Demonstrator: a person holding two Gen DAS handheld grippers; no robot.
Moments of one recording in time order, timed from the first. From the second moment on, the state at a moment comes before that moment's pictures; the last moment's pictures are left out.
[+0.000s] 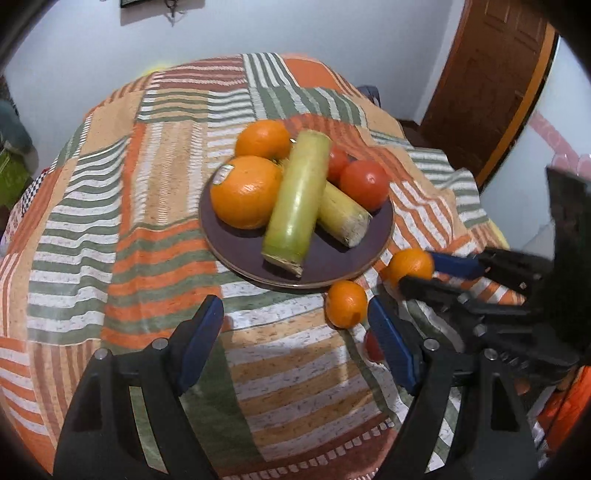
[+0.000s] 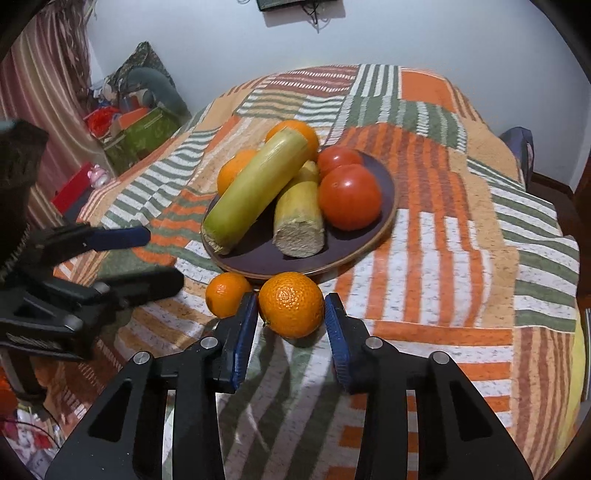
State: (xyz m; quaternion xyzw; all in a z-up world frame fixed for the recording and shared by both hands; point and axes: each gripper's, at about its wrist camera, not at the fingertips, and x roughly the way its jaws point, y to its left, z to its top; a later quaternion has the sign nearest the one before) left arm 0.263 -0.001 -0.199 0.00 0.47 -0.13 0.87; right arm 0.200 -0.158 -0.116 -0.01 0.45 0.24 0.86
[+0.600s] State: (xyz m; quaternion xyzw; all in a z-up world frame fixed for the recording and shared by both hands) left arm 0.278 -0.039 -0.229 0.02 0.51 -0.15 0.85; right arm 0.198 -0.190 -0.111 0.02 0.45 0.23 0.86
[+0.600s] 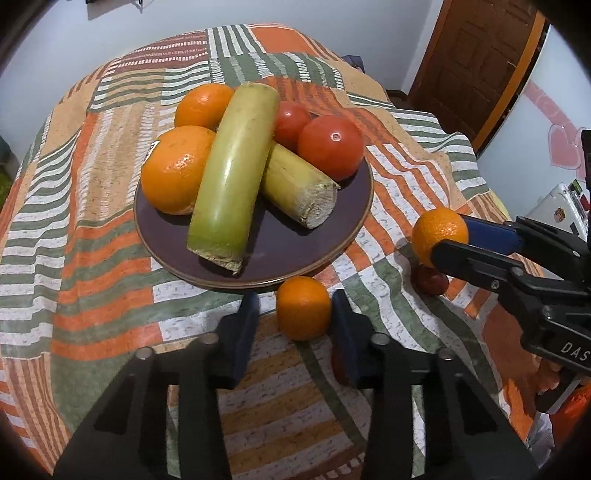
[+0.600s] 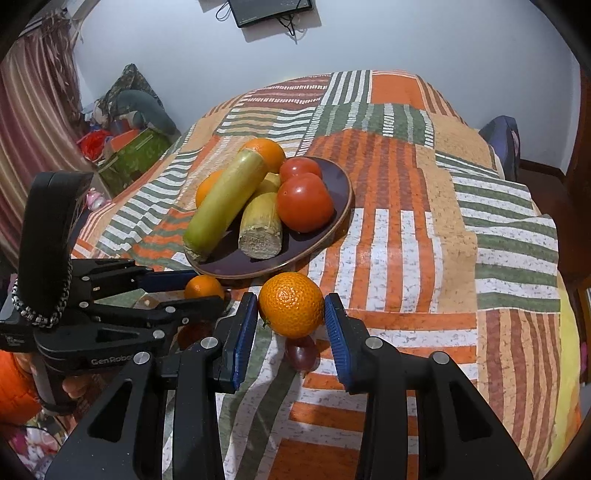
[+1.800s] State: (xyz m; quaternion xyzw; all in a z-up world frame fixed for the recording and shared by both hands) left arm 0.302 -0.042 -0.204 0.01 0.46 -0.15 0.88; right arm 0.237 -0.170 -0.117 0.01 0.43 0.24 0.87
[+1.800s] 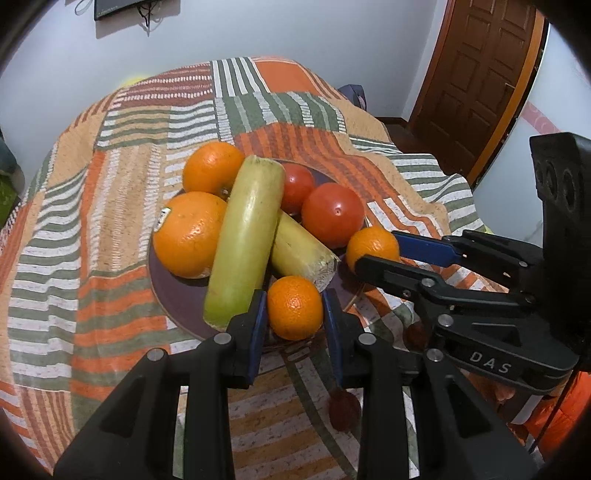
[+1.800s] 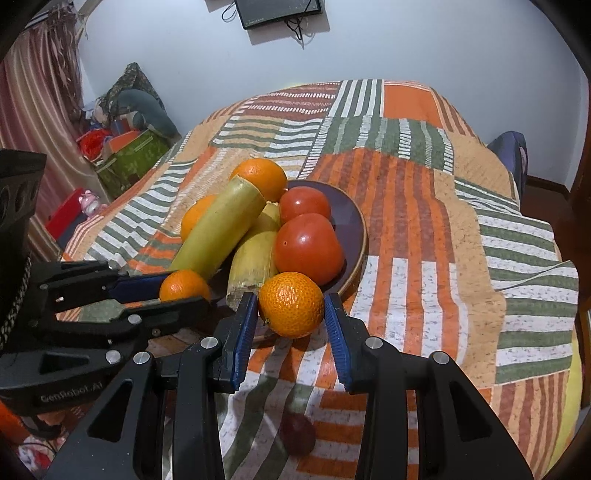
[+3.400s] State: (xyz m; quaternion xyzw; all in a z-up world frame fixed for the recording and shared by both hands) left arm 0.235 -0.034 -0.188 0.01 0.49 -0.11 0.87; right arm 0.181 -0.202 -0.103 -0.01 0.44 0.21 0.87
